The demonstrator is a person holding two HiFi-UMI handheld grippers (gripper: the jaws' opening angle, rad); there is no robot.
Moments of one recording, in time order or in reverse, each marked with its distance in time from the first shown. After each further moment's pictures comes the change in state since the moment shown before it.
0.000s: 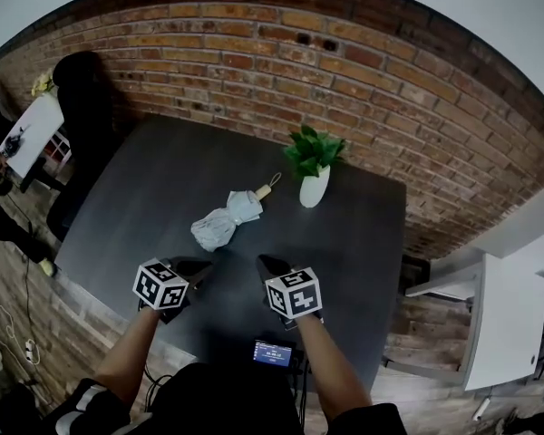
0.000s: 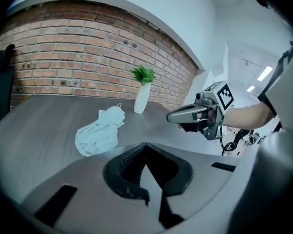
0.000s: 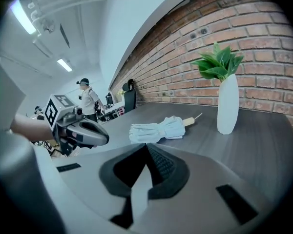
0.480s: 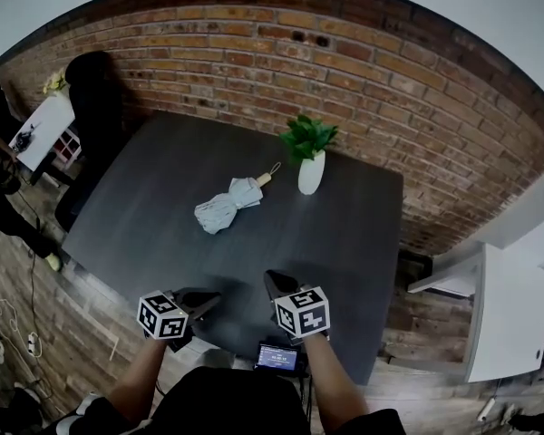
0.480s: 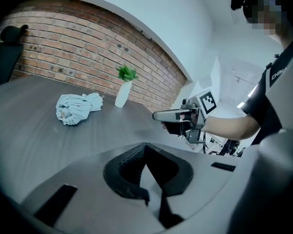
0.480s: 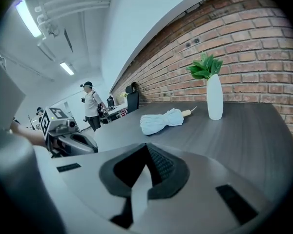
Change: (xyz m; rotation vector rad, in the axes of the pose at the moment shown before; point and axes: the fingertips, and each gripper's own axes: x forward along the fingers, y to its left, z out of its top) left arm -0.030 -0.120 -0.071 -0.095 -0.103 -0.126; right arm -0.074 0.035 -0.062 0.019 -0.049 0.005
